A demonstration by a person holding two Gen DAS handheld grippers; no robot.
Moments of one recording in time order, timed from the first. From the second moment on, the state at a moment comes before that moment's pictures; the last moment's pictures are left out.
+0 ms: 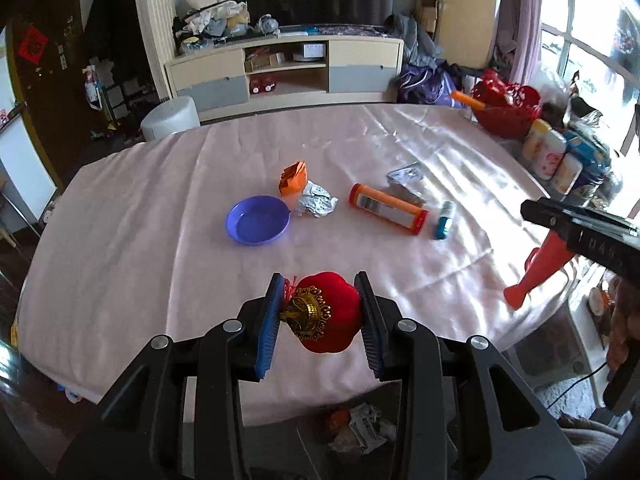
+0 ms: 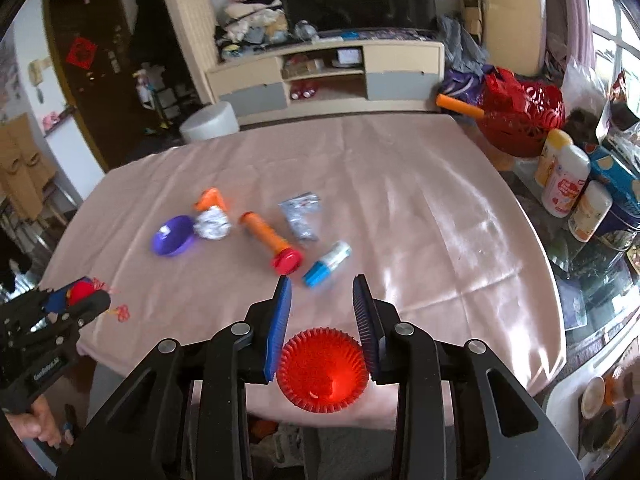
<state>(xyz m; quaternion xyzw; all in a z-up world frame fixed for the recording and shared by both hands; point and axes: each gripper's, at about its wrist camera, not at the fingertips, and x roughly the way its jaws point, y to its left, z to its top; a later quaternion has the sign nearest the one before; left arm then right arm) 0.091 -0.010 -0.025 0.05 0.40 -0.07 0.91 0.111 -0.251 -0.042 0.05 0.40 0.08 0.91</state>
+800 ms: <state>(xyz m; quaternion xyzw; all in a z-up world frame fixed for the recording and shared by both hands) -0.019 -0.012 -0.111 0.02 0.50 -0.09 0.86 0.019 -0.187 -0.116 0.02 0.47 0.13 0.87</state>
